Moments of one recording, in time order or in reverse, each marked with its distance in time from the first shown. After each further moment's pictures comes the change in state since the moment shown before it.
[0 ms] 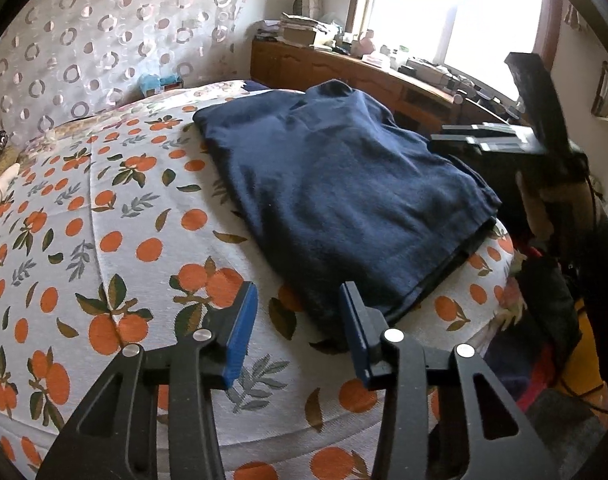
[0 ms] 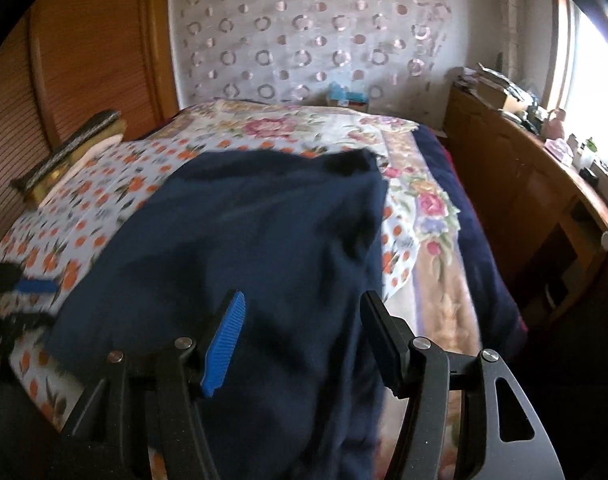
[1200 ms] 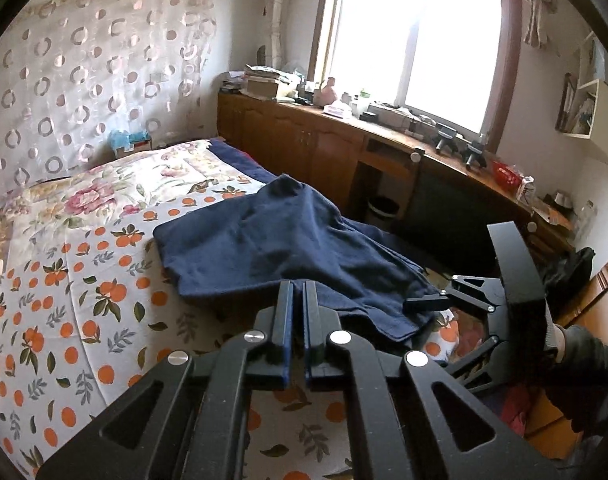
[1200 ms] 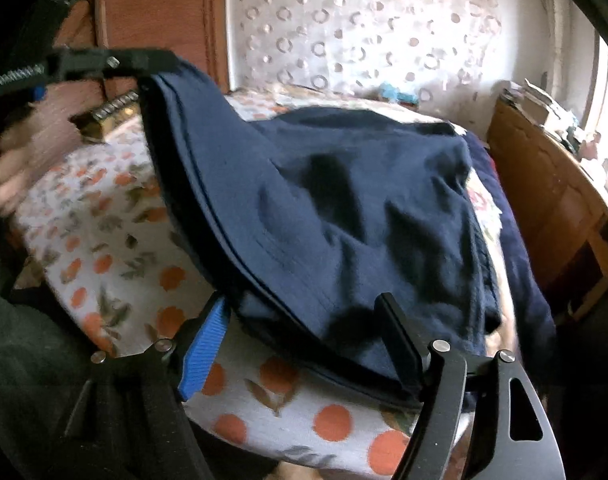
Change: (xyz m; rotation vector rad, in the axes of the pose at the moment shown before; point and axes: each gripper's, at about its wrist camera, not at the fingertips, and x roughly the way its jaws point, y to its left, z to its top) left arm -0.043 -0.030 0.080 0.068 -0.170 -0.095; right arm -0.046 0.038 -0.066 -0.121 0.025 0.089
